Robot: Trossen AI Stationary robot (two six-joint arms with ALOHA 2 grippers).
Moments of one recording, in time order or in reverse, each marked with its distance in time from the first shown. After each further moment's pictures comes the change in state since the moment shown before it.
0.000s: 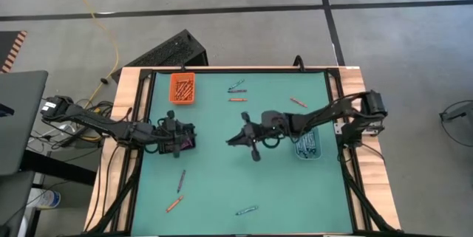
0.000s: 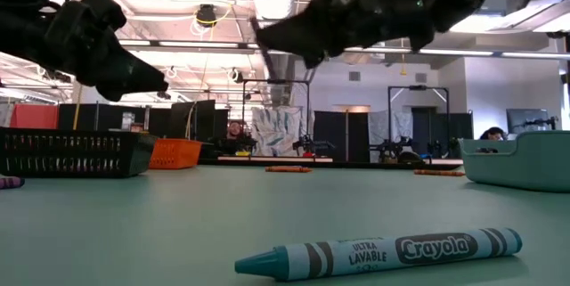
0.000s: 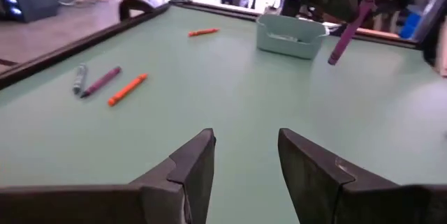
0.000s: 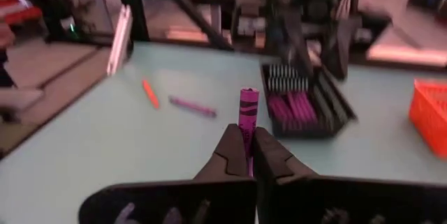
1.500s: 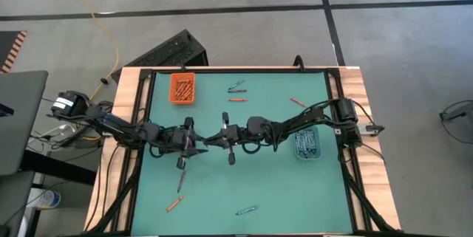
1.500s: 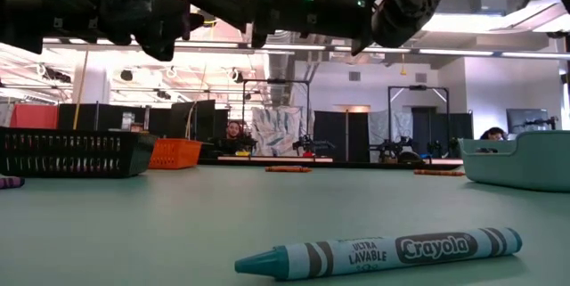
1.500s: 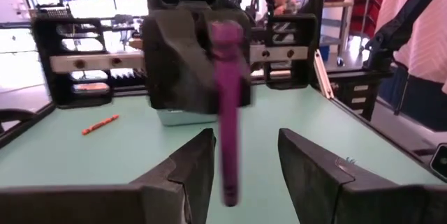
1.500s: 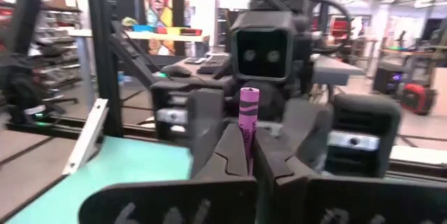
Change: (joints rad) left arm 0.000 0.497 0.127 0.613 0.338 0.241; right arm 0.040 0.301 0.282 0.340 0.101 0.010
